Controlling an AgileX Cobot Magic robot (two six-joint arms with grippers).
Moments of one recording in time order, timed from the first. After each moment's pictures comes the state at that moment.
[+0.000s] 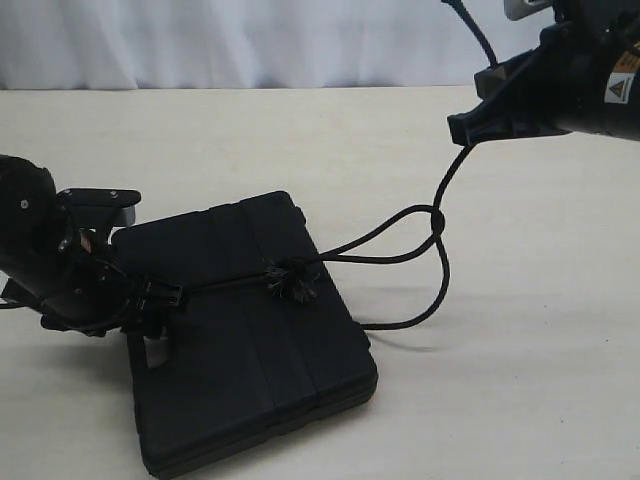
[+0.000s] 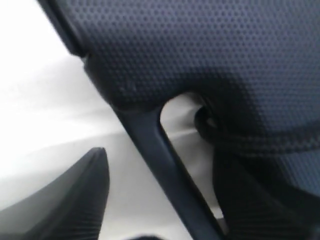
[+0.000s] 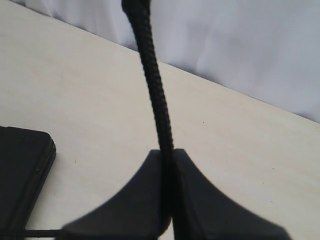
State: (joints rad) left arm -0.25 1.69 -0.72 -0.15 0.51 -0.18; right arm 0.34 1.27 -0.85 -0.33 0.17 0.17
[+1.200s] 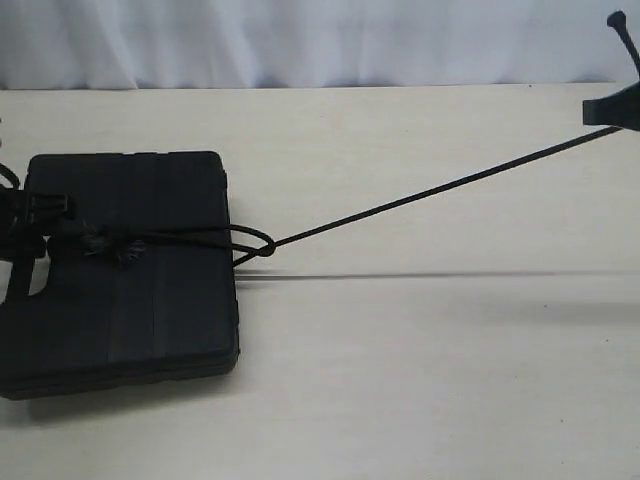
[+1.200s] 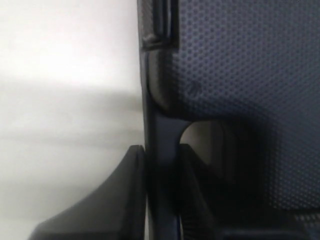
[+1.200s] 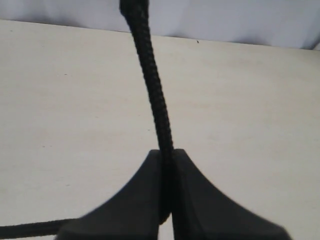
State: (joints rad) left arm 0.18 1.66 -0.84 -0.17 0.52 -0.01; right arm -0.08 1.35 -0.85 -0.30 0.20 0.17
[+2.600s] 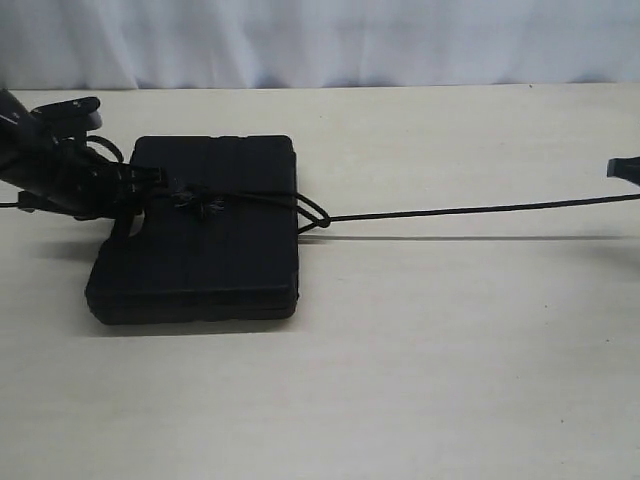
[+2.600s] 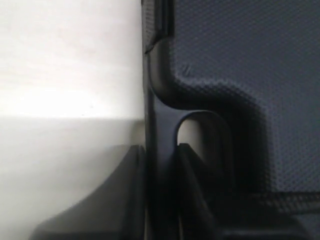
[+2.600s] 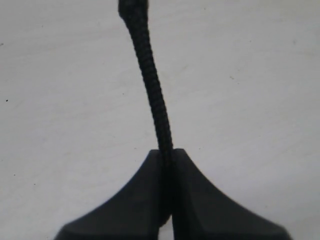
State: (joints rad) left arm 0.02 1.98 -1.03 -0.58 0.24 0.30; right arm -0.35 1.86 -0.96 -0.24 -0.03 0.18
